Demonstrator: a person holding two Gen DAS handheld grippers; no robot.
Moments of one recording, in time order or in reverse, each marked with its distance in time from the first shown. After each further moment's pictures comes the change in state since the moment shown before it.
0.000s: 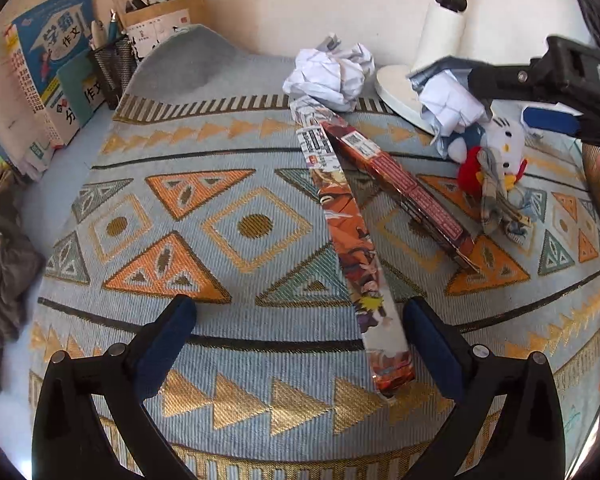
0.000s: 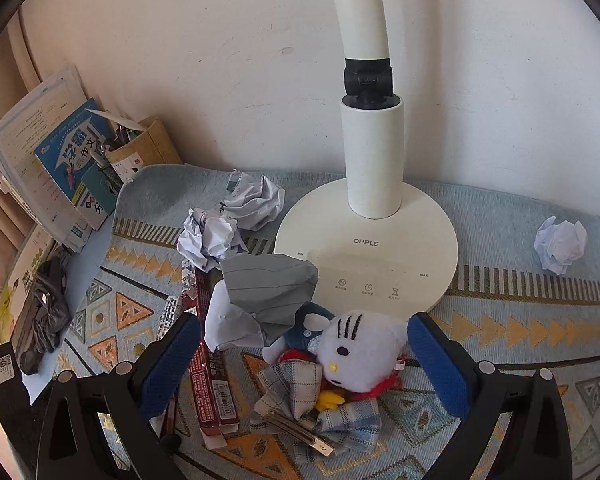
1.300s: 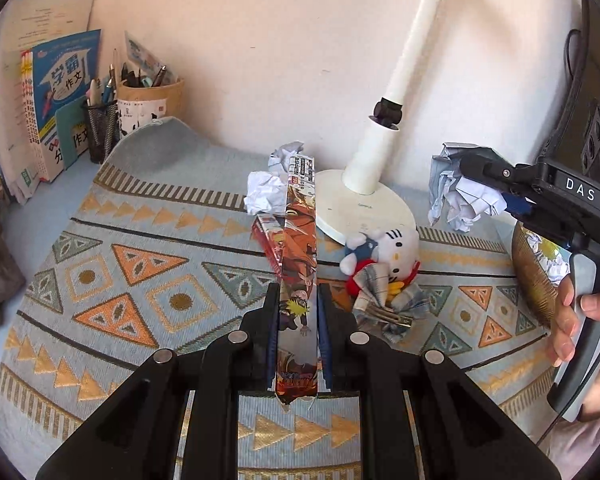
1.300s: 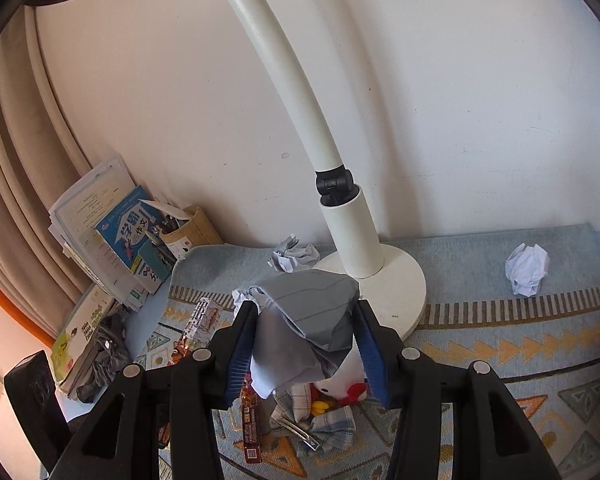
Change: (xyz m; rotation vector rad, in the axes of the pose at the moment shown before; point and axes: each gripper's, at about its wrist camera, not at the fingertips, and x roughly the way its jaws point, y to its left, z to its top) left arm -0.075 -0.050 0.021 -0.118 -0.246 -0.179; right arm -0.099 -0.061 -0.012 0.130 -0.266 0.204
